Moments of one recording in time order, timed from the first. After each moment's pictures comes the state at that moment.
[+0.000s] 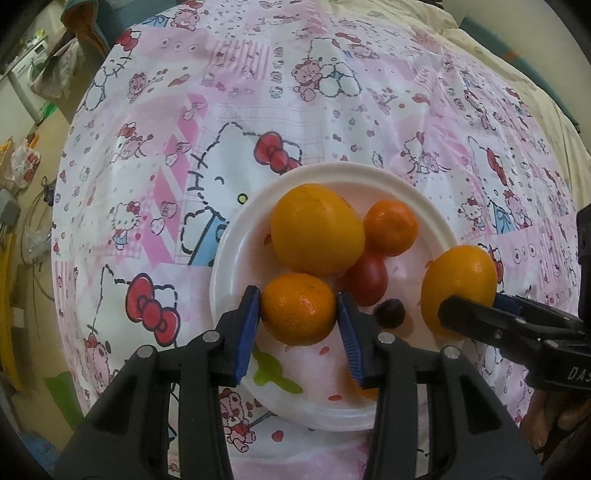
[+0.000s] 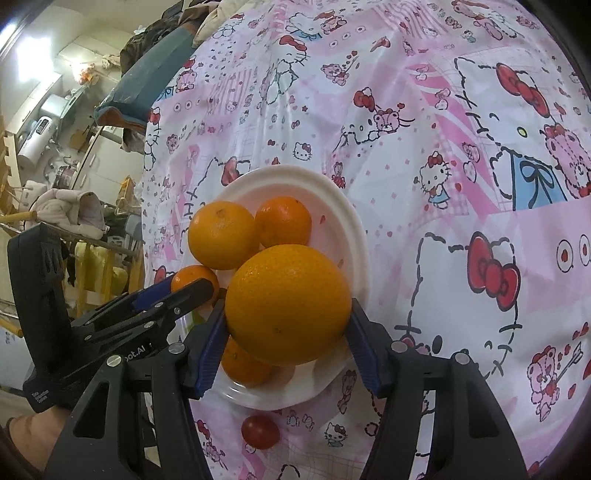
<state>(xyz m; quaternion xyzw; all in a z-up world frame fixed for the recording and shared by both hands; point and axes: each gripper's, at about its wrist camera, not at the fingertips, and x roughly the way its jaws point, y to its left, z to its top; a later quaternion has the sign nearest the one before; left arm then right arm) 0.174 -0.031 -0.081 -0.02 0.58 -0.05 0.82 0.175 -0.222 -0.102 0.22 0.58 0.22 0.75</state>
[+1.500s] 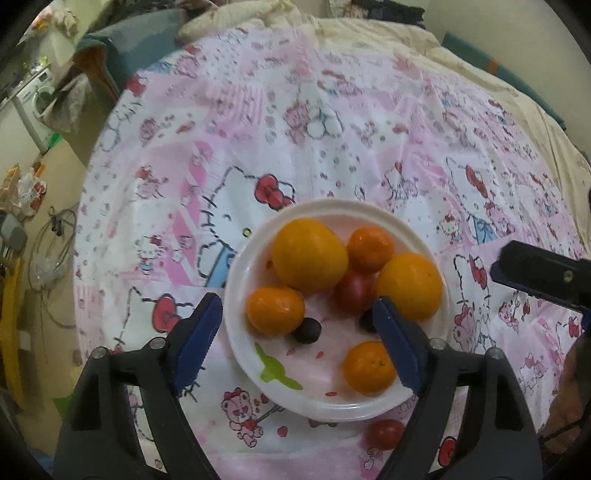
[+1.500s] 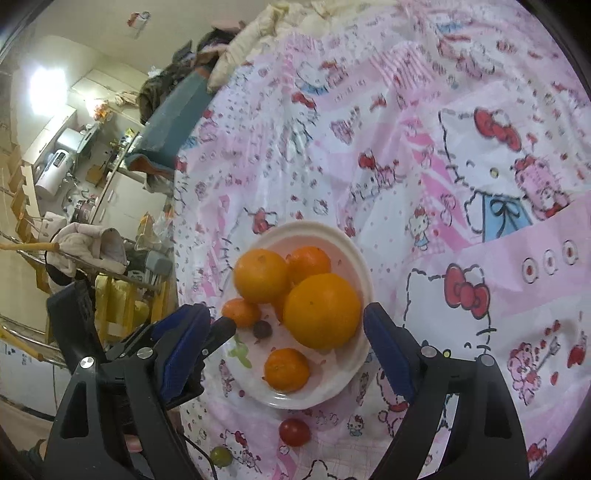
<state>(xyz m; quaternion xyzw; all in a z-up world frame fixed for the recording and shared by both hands) 0.155 -0.032 -0.045 0.00 0.51 -0.06 0.86 0.163 -0.244 -0.046 0.27 0.51 0.22 0.79</state>
